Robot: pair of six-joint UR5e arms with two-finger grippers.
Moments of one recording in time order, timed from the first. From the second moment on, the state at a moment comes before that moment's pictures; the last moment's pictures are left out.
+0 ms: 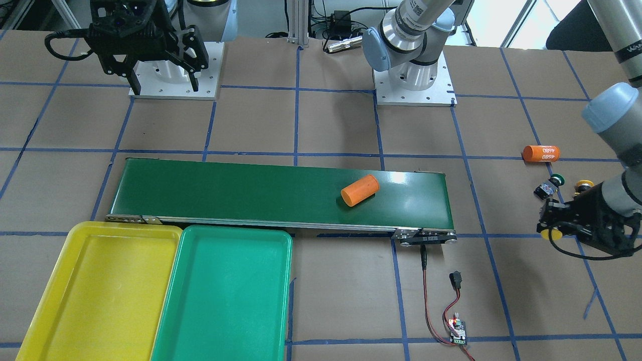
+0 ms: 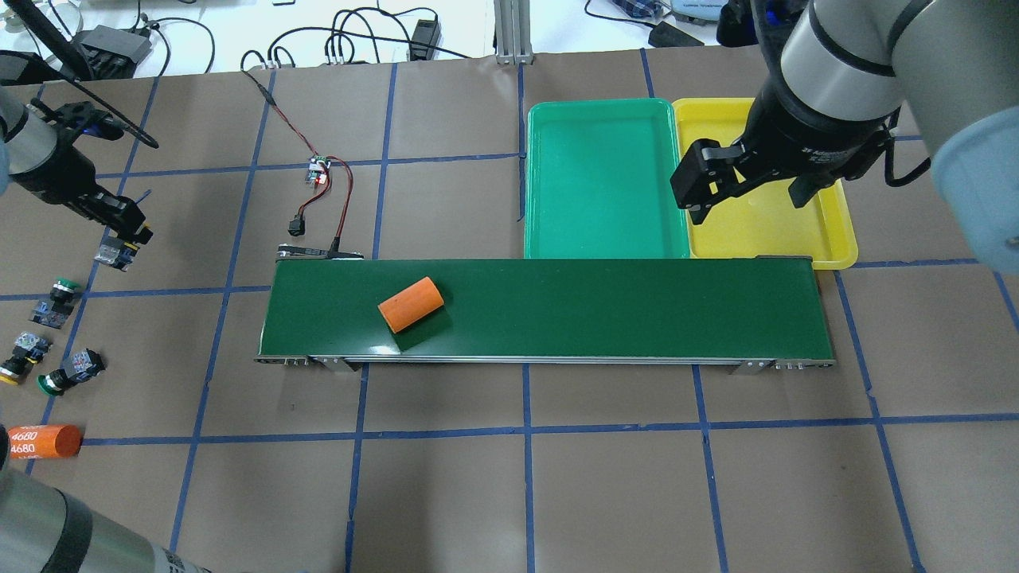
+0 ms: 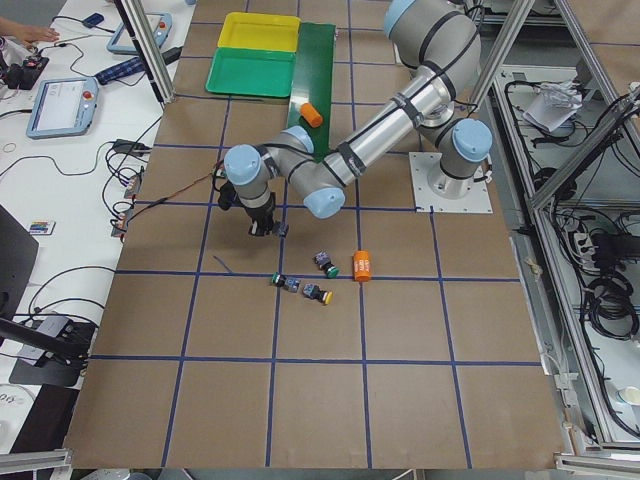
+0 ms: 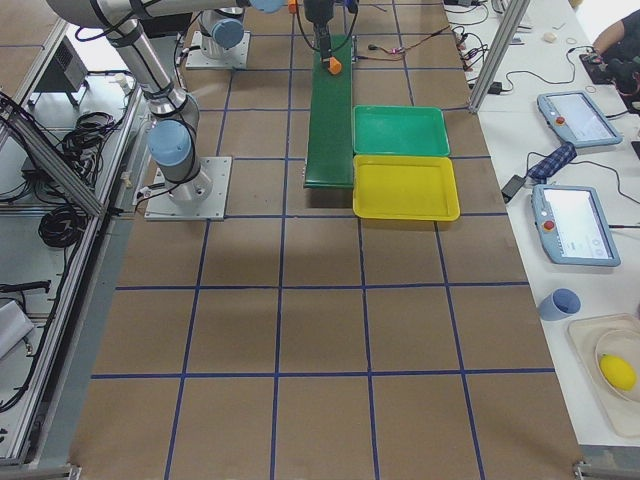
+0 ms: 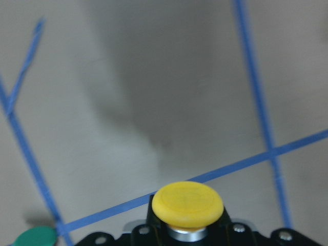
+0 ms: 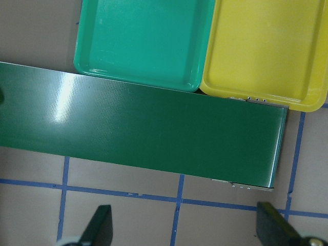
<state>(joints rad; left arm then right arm) -1.08 -1.95 -1.60 -1.26 1.54 0.91 1.65 -1.72 1.65 -1.59 -1.58 -0.05</state>
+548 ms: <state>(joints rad) -1.32 -1.82 -1.76 -1.25 1.54 0.74 1.65 -1.72 1.65 -1.59 -1.58 -0.05</state>
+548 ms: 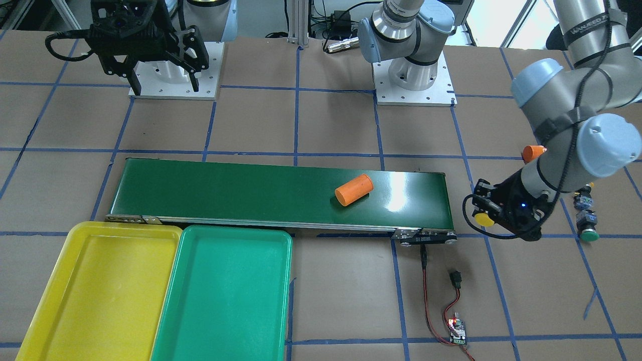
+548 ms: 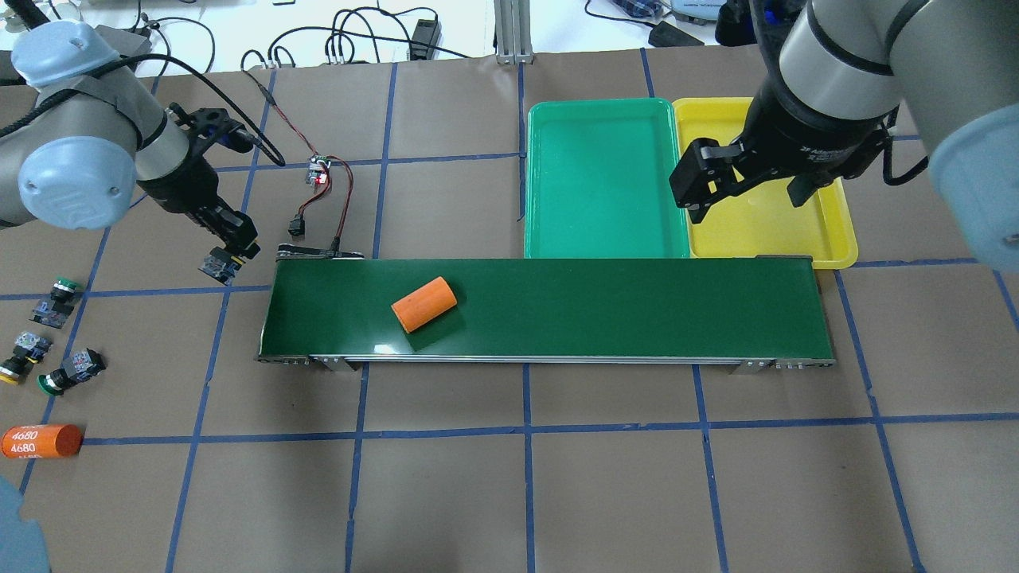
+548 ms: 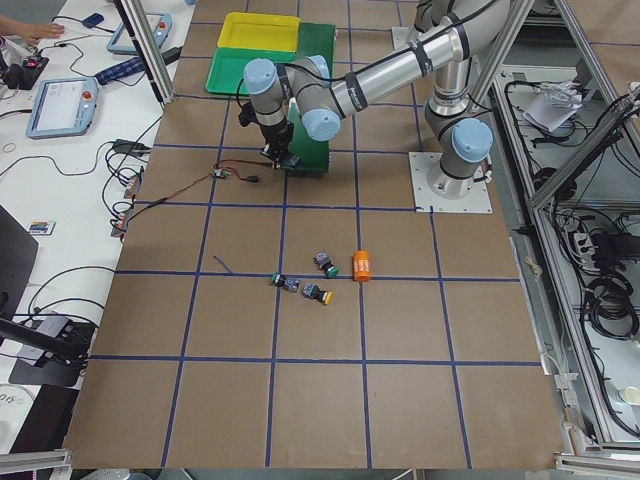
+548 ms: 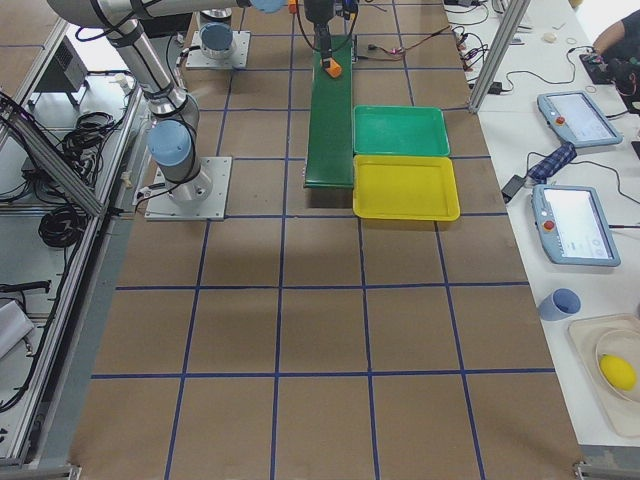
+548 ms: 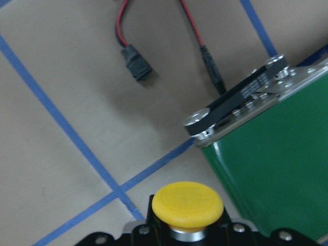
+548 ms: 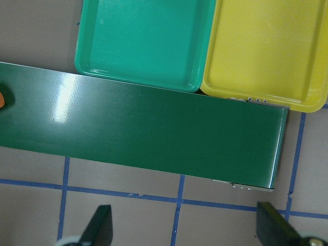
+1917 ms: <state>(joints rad) -1.45 -1.79 -1.90 -1.11 1.54 0.13 1.65 -1.72 1.65 -1.59 -1.58 -0.05</state>
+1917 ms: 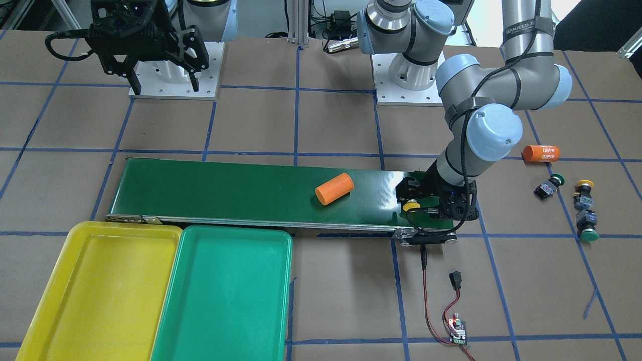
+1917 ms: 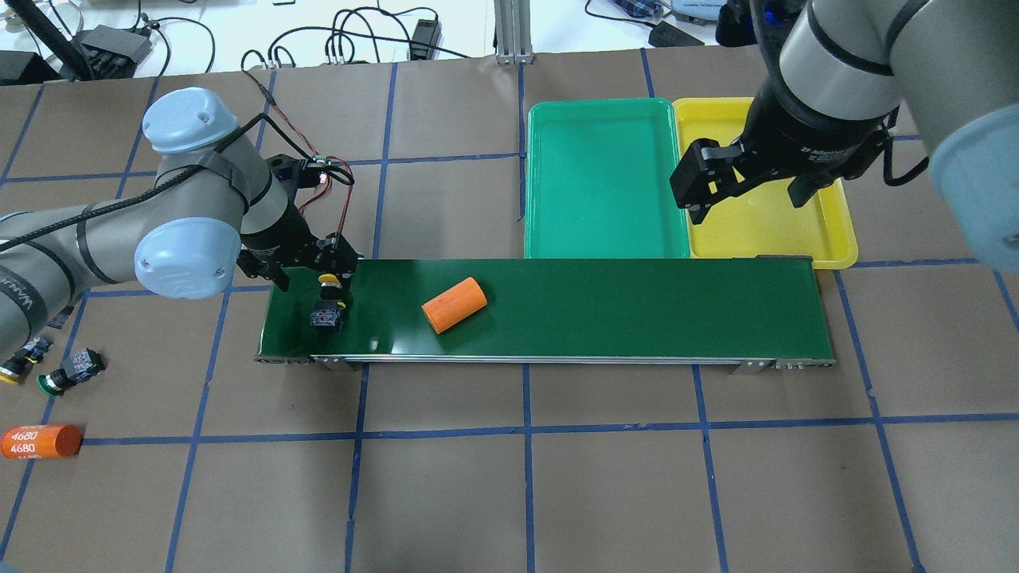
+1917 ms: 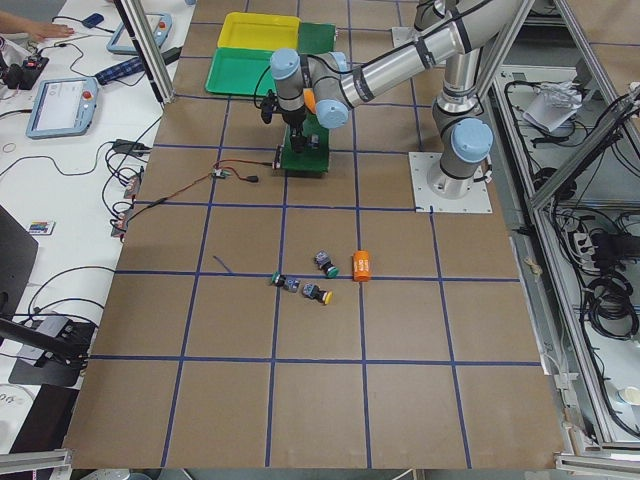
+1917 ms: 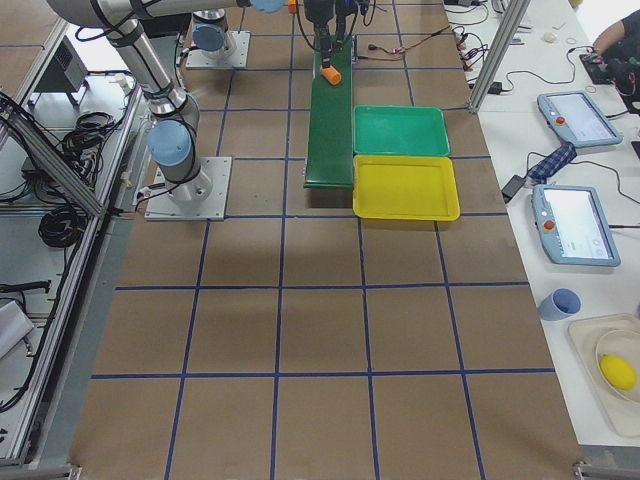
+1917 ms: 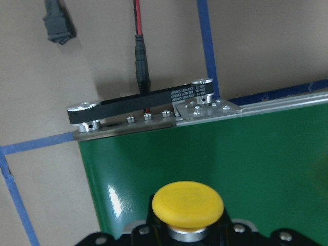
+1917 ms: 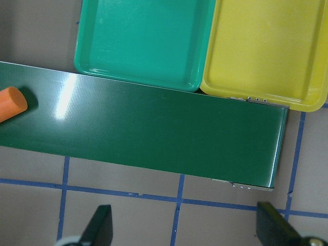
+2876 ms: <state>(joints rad) -0.97 -1.75 -1.87 -1.25 1.69 0.81 1.65 -1.72 1.65 -1.59 -1.58 -0.05</state>
